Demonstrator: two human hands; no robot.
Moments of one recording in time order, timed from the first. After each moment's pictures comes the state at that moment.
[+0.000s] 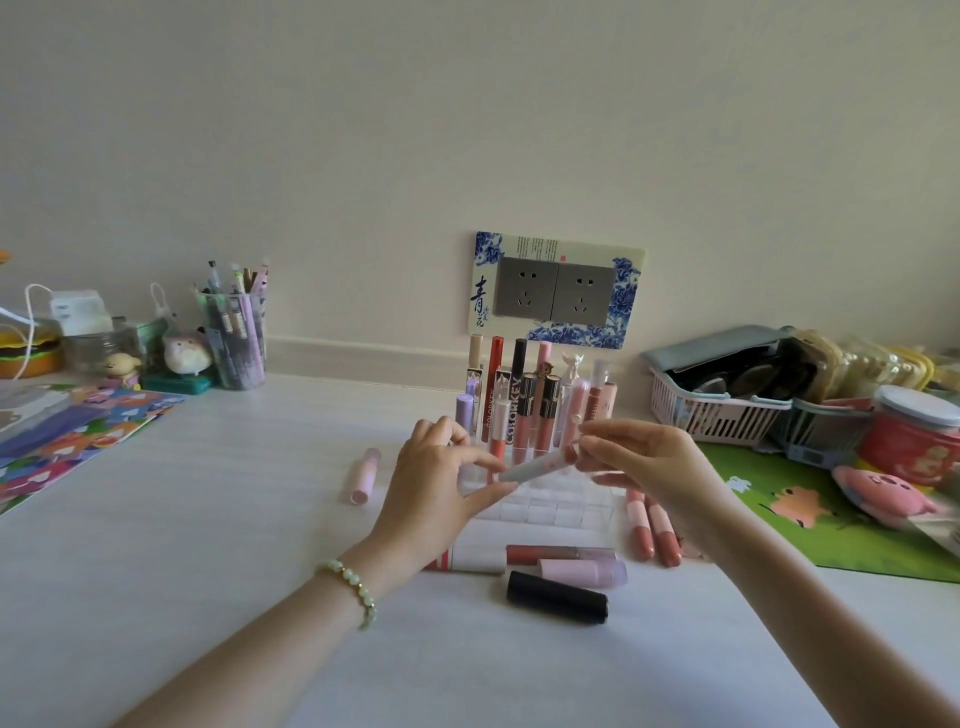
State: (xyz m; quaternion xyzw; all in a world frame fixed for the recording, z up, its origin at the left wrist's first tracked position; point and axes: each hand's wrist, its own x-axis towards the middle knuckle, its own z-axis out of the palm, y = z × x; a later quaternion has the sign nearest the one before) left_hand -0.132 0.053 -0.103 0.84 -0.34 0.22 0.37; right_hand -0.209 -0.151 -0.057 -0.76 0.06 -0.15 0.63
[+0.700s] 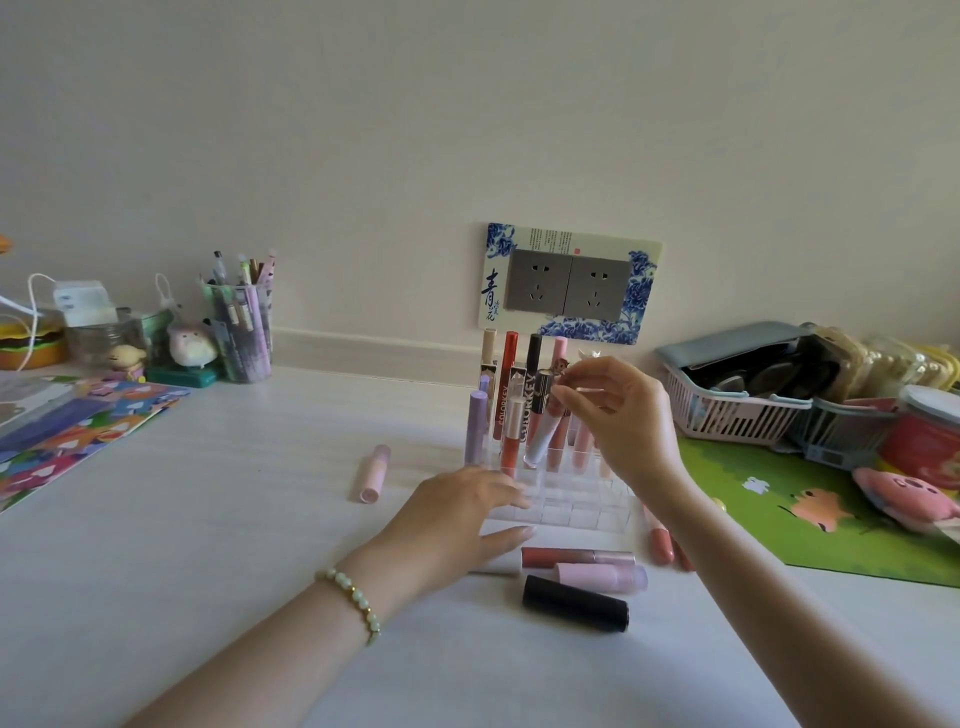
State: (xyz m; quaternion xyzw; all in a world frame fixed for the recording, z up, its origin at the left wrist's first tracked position) left_hand -0.132 0.061 -0.114 0.87 -0.43 0.08 0.23; right_hand -0.160 -0.123 -0.050 -0.80 -0.03 -0.36 0.48
